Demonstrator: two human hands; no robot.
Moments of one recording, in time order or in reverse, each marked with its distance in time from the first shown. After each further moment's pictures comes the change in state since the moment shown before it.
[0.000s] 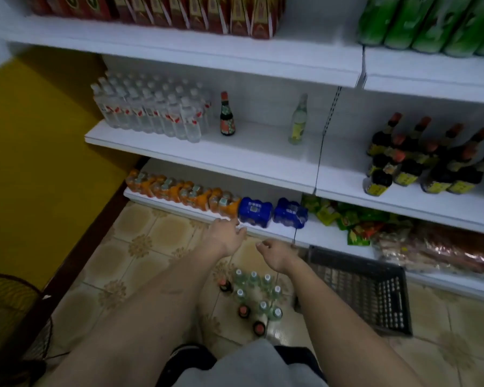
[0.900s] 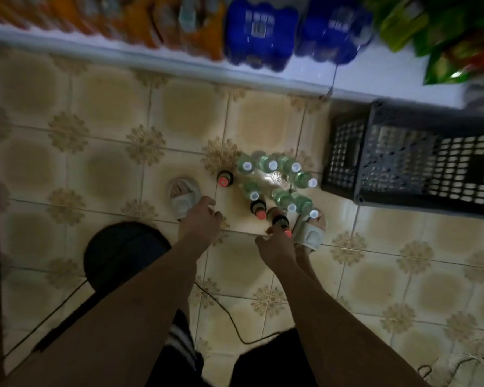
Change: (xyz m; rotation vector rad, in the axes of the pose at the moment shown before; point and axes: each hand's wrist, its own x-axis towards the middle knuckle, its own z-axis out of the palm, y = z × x) left_hand 0.181 -0.205 0.330 -0.346 -0.456 -0.397; right_hand 0.216 0.171 0.301 0.232 -0.074 0.709
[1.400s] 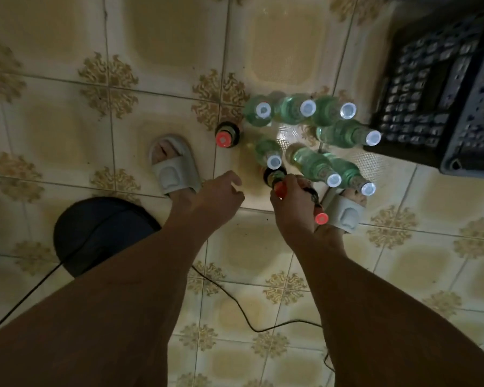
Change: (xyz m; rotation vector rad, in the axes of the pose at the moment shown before) left_hand 0.131 -0.052 0.108 0.136 -0.143 0.119; right_hand 0.164 0.038 0.079 -0.126 0.239 -0.206
